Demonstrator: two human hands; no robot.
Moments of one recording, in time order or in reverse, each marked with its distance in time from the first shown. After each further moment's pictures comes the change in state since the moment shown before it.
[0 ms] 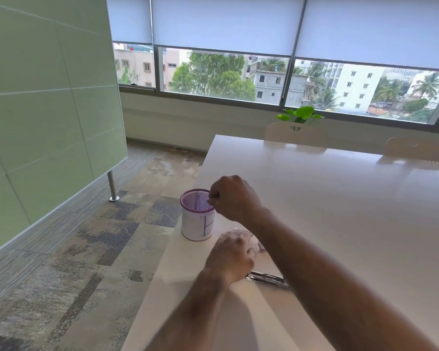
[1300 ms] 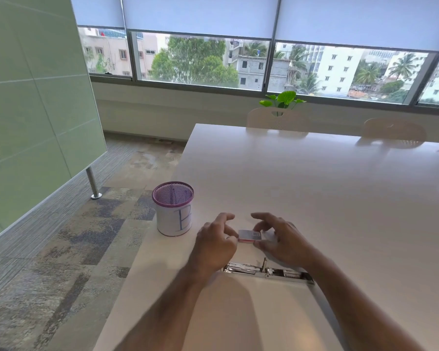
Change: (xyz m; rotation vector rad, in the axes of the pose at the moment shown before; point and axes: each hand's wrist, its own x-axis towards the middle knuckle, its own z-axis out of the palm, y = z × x) left_hand 0.005 0.015 -0.002 -0.417 0.039 -0.195; right_hand -0.124 0.150 0.017 0.258 -0.049 0.136
